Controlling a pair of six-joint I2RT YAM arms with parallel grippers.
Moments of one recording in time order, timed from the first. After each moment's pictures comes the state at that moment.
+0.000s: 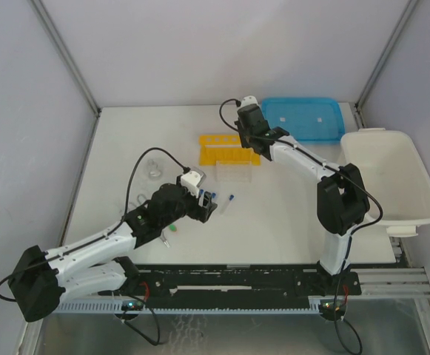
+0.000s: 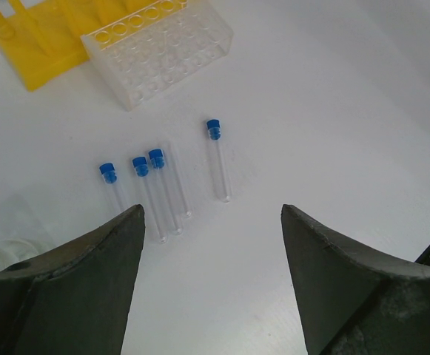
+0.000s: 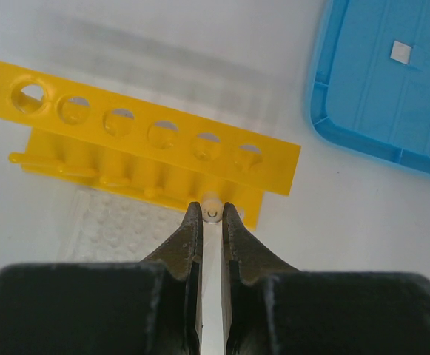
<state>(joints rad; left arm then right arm) -0.83 1.01 0.55 0.04 -0.08 -0.20 0.55 1.87 1.54 -0.36 0.30 0.13</state>
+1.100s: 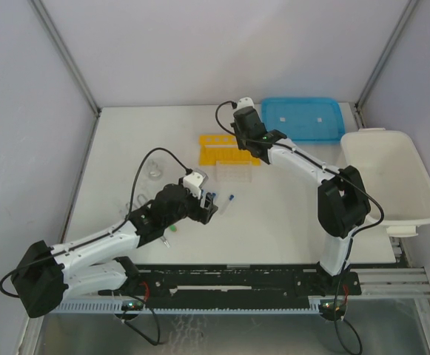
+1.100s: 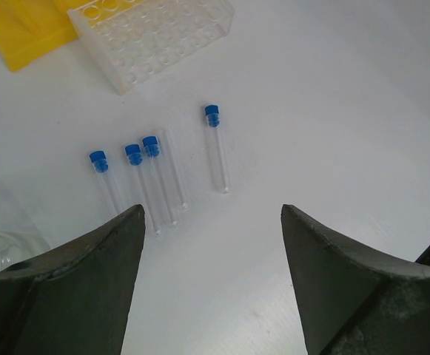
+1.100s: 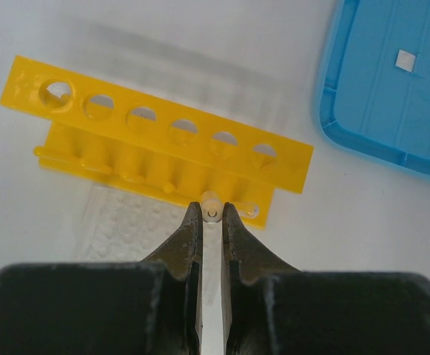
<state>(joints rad) -0.83 1.05 0.55 0.05 -0.08 -0.22 0.59 1.85 1.52 -0.34 0.33 0.13</state>
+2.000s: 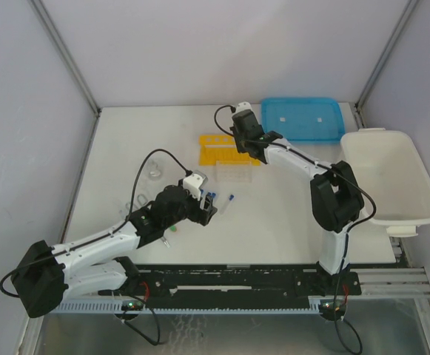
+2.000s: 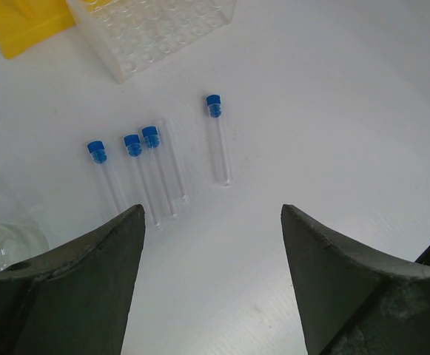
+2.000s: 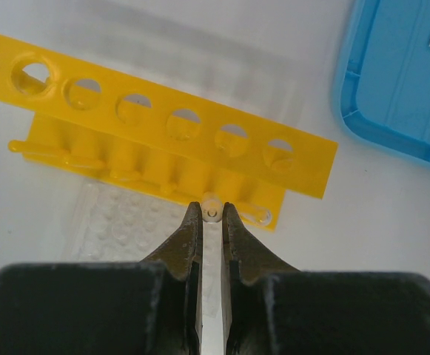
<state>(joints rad) -0.83 1.05 0.52 0.05 -0.08 -0.23 0.57 1.90 1.52 -0.33 0.29 0.14</state>
